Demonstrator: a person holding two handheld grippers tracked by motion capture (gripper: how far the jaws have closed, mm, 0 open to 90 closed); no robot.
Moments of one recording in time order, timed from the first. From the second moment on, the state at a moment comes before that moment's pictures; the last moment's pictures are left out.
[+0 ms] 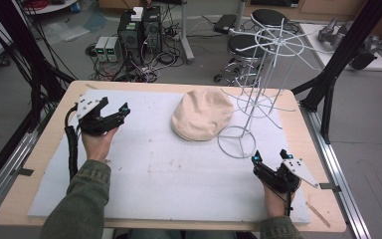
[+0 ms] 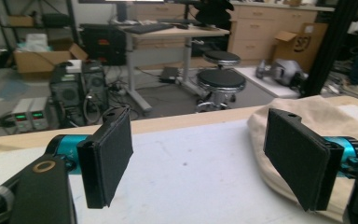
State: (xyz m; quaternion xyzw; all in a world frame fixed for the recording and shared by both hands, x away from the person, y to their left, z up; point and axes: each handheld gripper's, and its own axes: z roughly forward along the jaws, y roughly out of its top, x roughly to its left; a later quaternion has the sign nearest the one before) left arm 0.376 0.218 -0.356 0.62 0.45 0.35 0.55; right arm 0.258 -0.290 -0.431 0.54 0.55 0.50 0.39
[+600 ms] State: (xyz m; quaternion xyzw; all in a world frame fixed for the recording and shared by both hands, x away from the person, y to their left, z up) left arm 0.428 0.143 -0.343 0.67 0.41 0.30 0.54; right arm 0.257 -0.291 -0.432 0.54 0.56 0.50 0.39
